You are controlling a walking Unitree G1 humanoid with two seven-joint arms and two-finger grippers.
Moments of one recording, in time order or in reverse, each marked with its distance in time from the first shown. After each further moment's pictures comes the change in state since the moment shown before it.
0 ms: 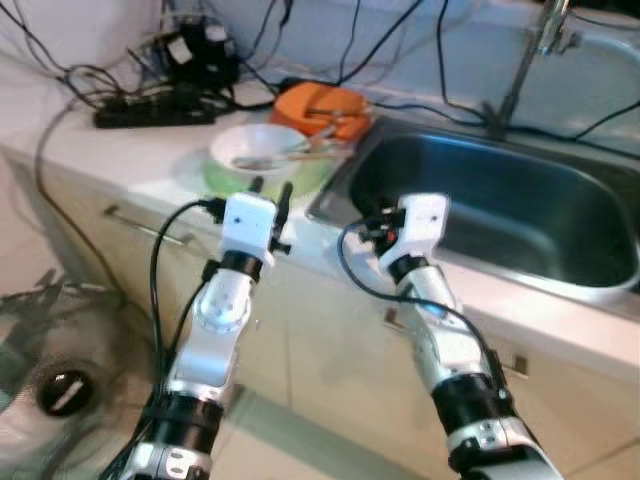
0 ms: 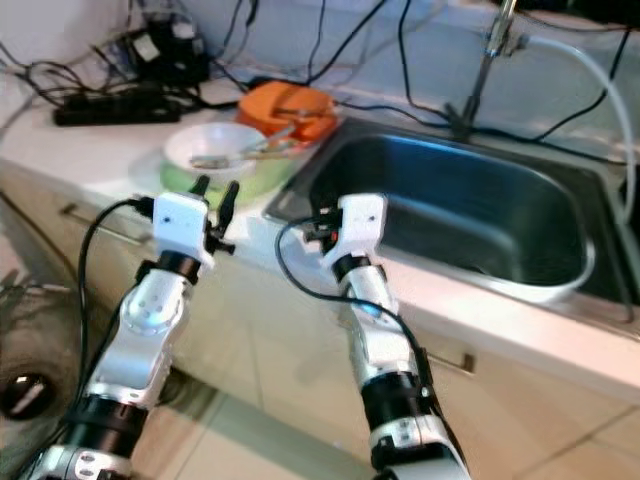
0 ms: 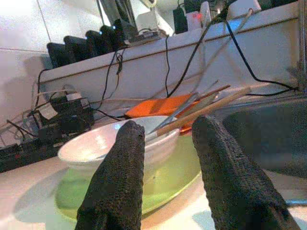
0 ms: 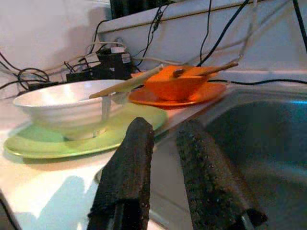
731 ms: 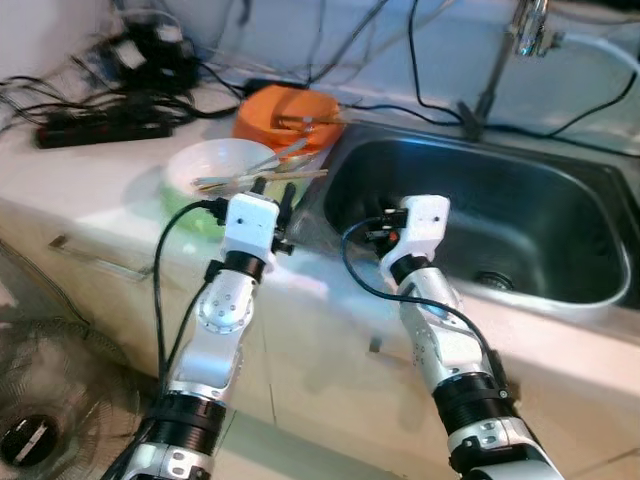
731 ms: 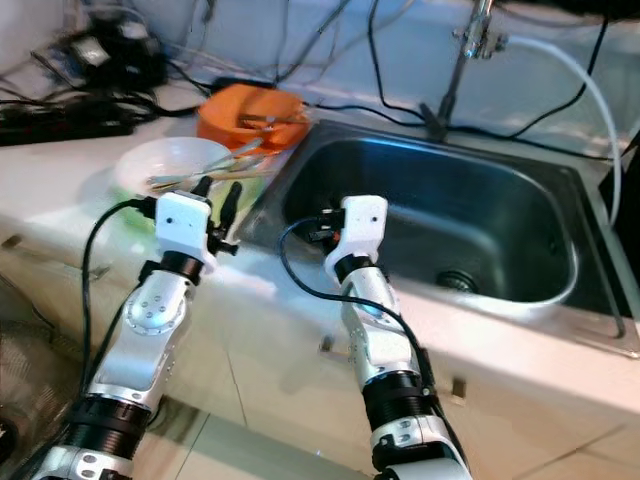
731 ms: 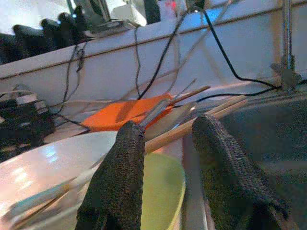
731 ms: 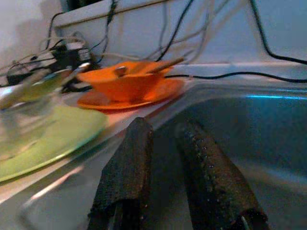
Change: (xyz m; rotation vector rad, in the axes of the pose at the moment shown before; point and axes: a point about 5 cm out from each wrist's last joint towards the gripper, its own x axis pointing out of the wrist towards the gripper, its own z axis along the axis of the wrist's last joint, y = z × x) left arm -0.001 0.005 -0.001 0.006 0.007 0.018; right arm 0.001 0.003 0.000 0.017 0.002 0.004
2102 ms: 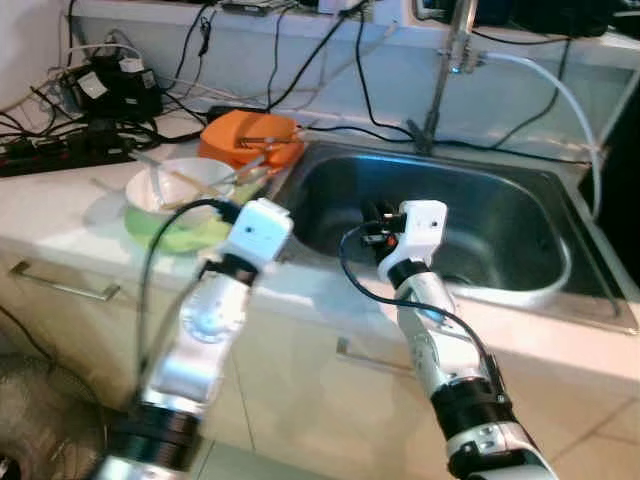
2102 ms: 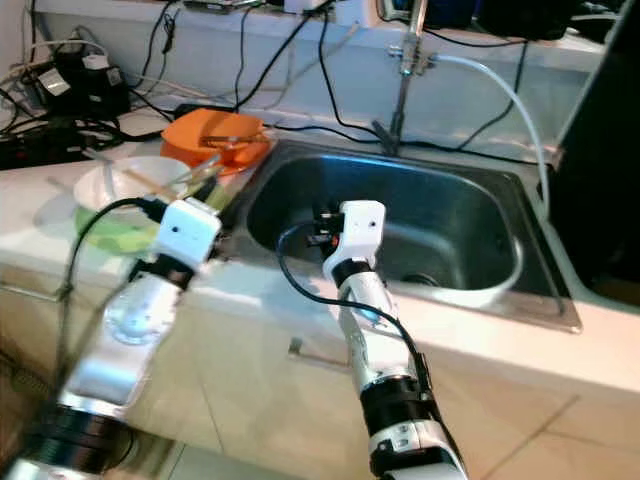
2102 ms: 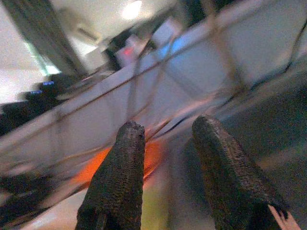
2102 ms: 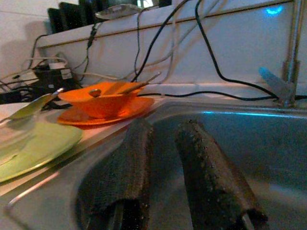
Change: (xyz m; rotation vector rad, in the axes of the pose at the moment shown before) left arm -0.009 0.008 0.010 0.316 -0.003 -0.149; right arm -0.005 -0.005 -0.006 0.009 0.016 -0.026
